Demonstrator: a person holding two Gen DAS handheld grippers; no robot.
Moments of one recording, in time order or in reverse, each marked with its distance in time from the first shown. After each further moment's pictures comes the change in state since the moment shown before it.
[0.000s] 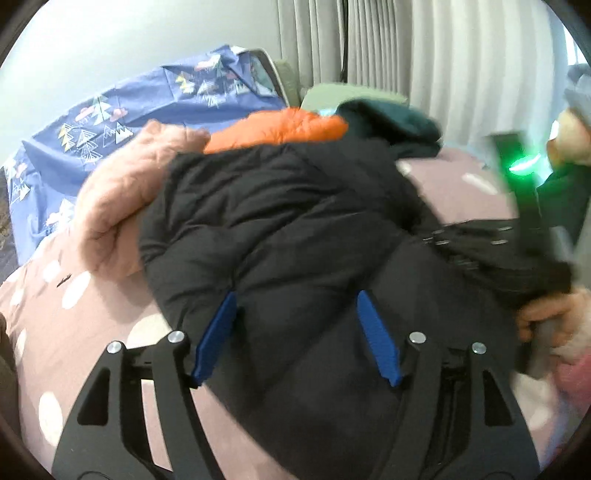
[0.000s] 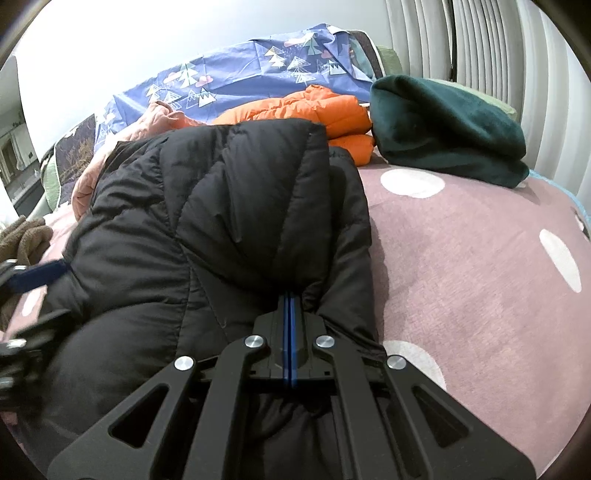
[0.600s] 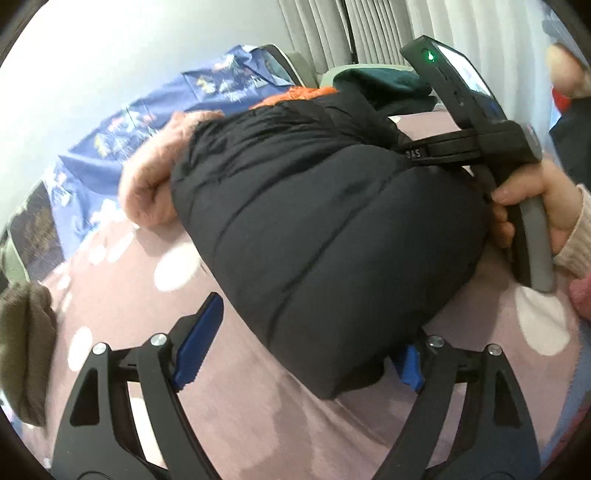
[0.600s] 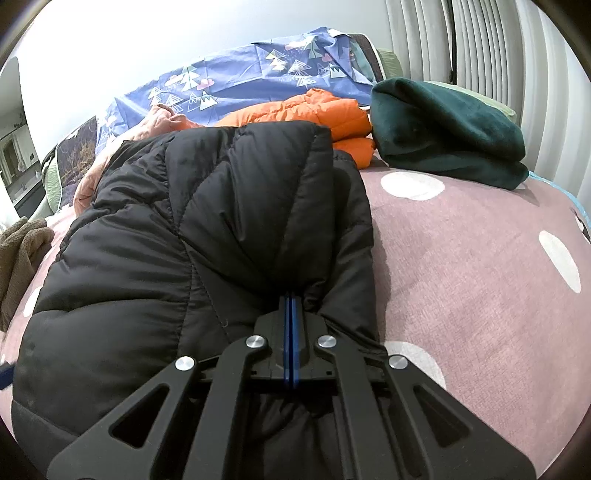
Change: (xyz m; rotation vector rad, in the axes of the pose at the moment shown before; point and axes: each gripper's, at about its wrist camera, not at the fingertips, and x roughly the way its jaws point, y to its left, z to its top) left arm -0.032 -0.056 -0.073 0.111 0.065 0.237; right arm -0.001 -0.002 -0.001 0.010 -0.011 0.015
